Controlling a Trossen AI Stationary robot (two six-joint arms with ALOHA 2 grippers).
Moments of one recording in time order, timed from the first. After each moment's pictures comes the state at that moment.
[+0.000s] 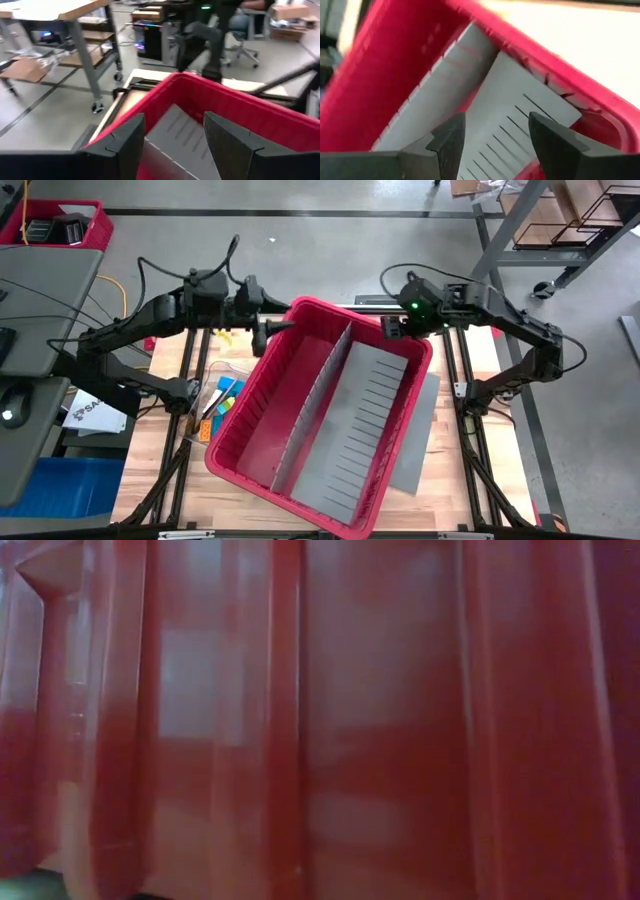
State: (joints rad) left arm 0.24 1.22 1.50 -0.59 0.00 0.04; right arm -0.29 1.40 1.70 -1.36 0.11 0.97
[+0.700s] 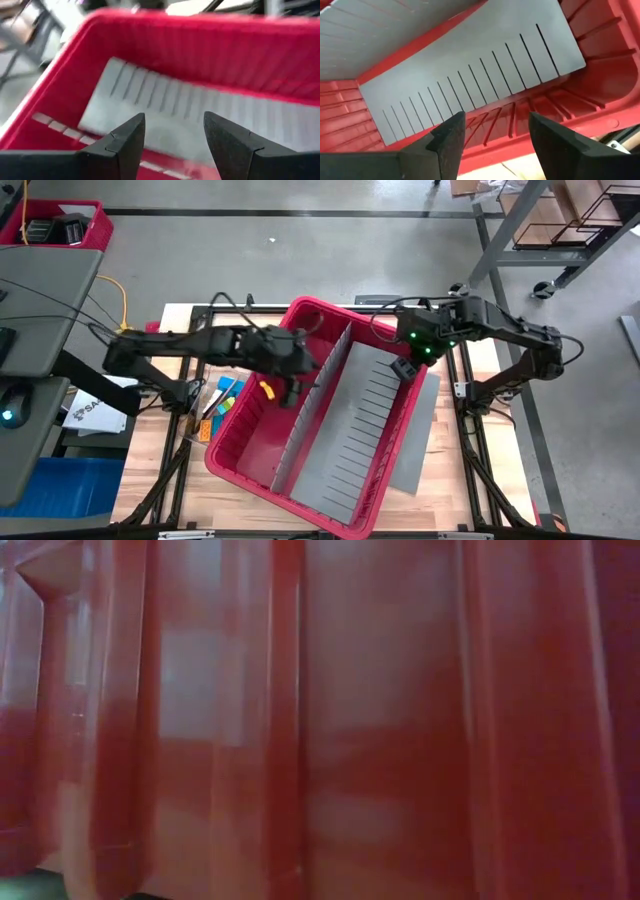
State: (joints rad) left arm -0.02 1.50 1.56 -0.71 -0.09 0.18; right arm -0.11 1.40 1.70 -1.57 -0.03 0.73
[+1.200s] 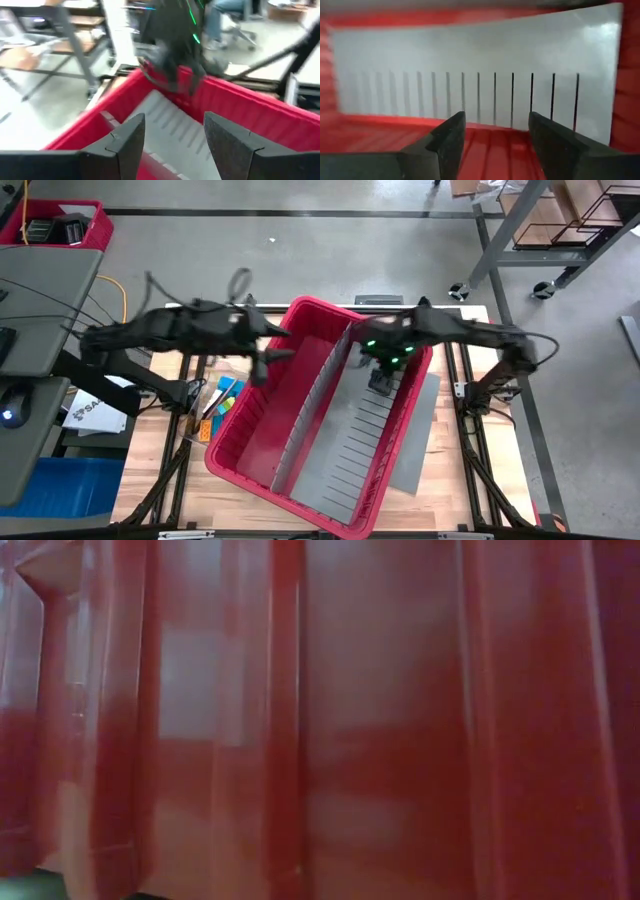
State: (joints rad) left arm -0.06 1.28 1.67 -0.79 -0.31 -0.08; right arm -0.13 1.64 1.70 -1.43 -0.08 0.26
